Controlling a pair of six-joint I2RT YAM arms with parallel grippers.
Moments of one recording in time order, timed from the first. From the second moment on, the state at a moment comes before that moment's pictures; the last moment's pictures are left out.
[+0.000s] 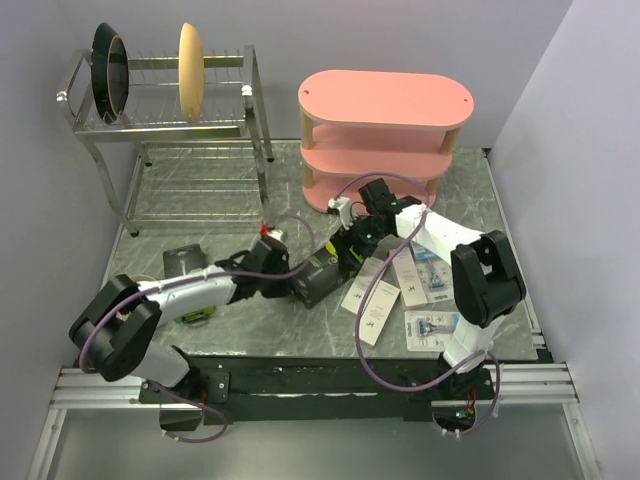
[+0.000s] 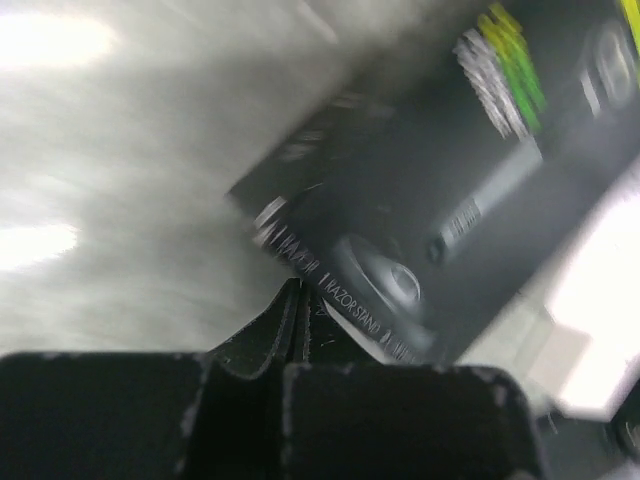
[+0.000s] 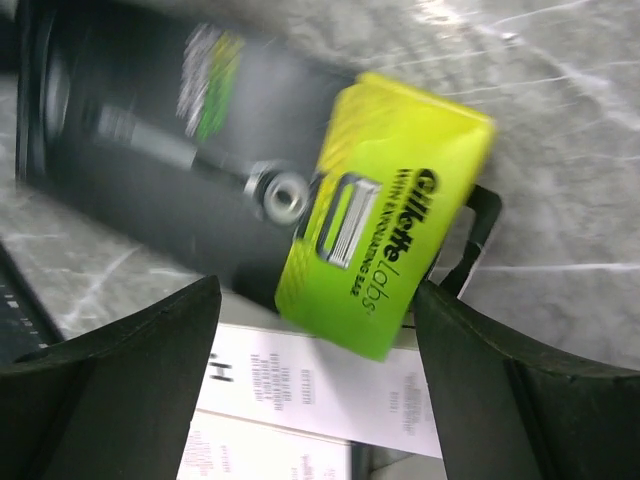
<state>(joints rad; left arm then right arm) -0.72 1.43 0.70 -0.17 -0.01 -0.74 0.46 1.76 1.22 -0.62 -0.51 -0.38</state>
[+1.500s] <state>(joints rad) -0.46 1.37 0.63 0.02 0.42 -0.92 0.36 1.56 0.86 -0.32 -0.64 0.61</state>
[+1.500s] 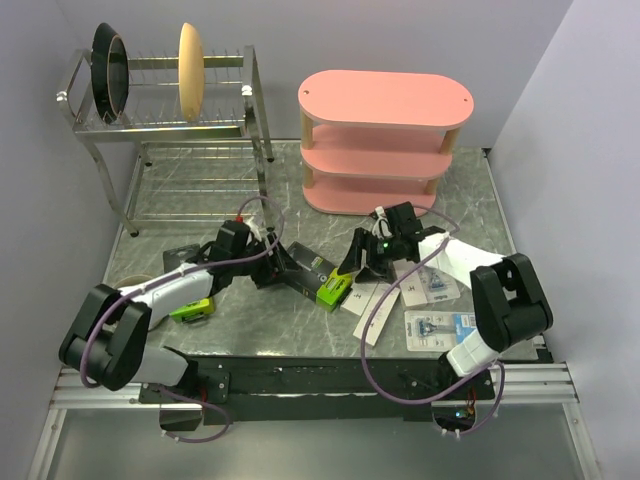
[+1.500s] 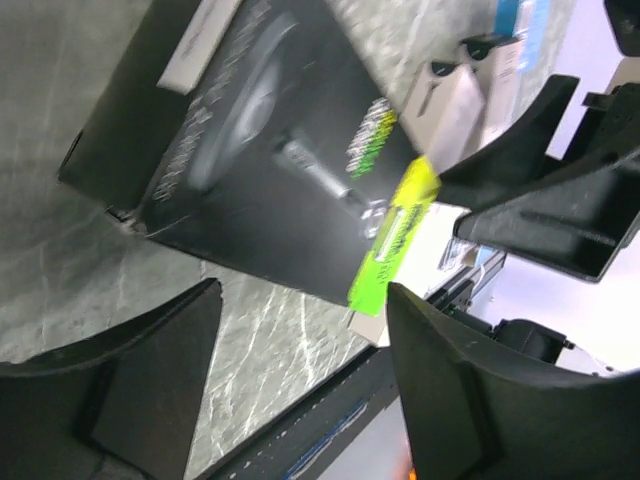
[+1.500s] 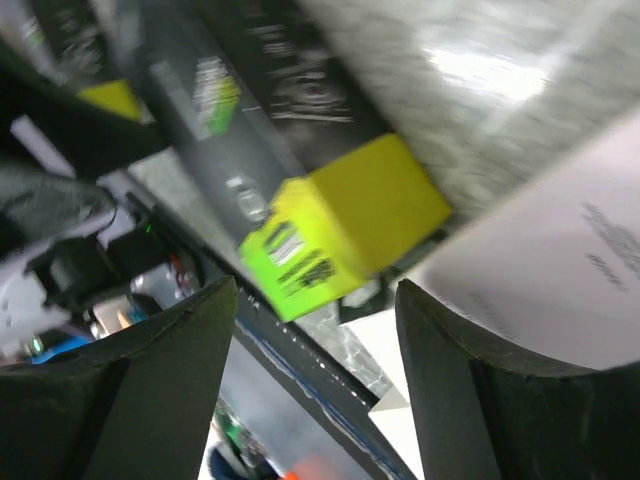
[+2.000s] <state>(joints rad) -0.46 1.55 0.67 0.03 0.38 -0.98 0.19 1.58 0.93 -0.48 -0.42 0.56</state>
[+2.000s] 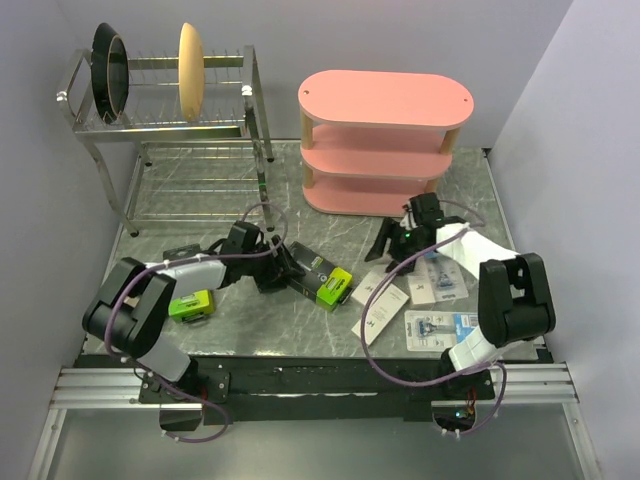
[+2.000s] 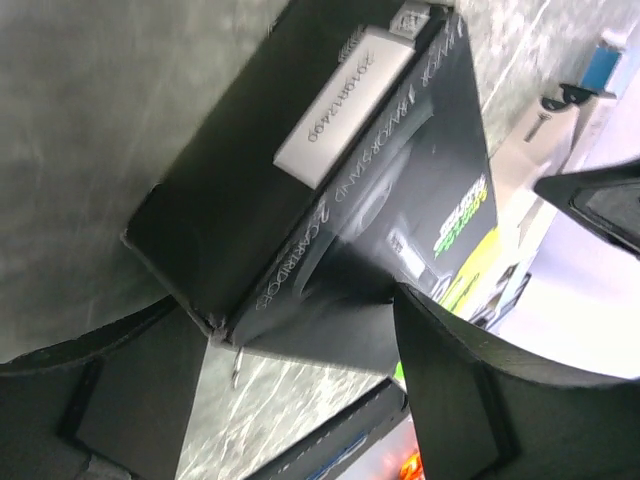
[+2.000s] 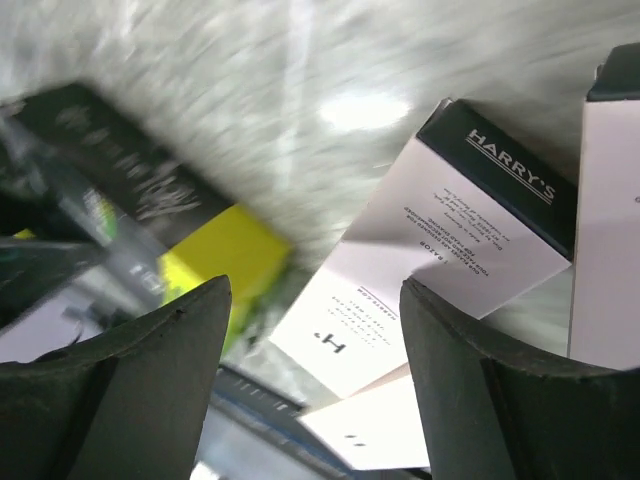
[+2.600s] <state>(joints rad) -0.43 1.68 0.83 0.02 0.31 -0.92 0.35 1.33 0.79 -0.40 -0.50 0.53</state>
